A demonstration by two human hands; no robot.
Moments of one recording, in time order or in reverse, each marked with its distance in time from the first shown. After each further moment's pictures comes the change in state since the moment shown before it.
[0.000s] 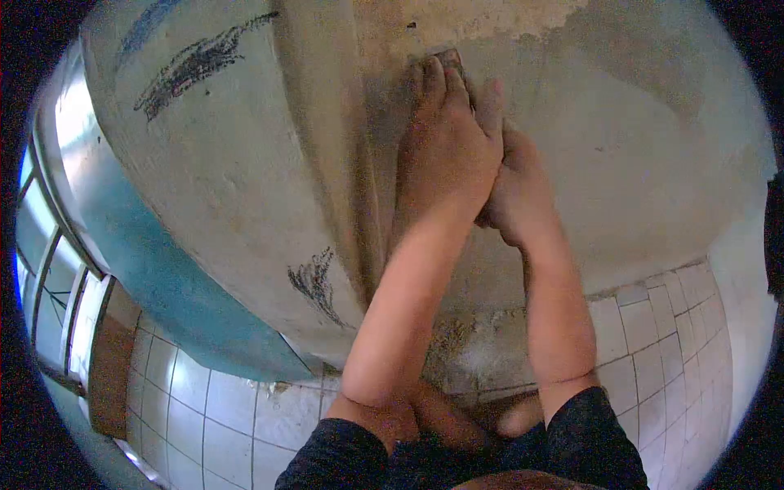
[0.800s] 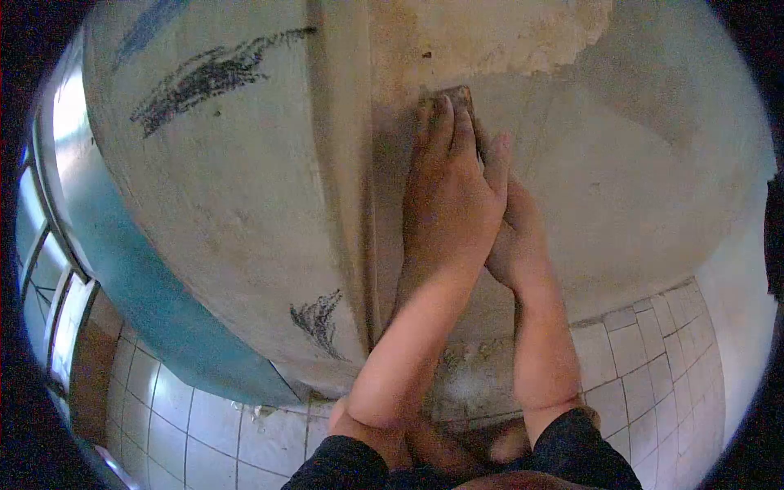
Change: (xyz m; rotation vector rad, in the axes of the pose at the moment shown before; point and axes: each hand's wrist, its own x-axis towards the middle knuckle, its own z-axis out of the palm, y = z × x) left_hand -0.011 0.002 -0.004 -0.052 0.038 -0.044; right_hand 0.009 0.030 0.009 -0.177 0.099 -0.335
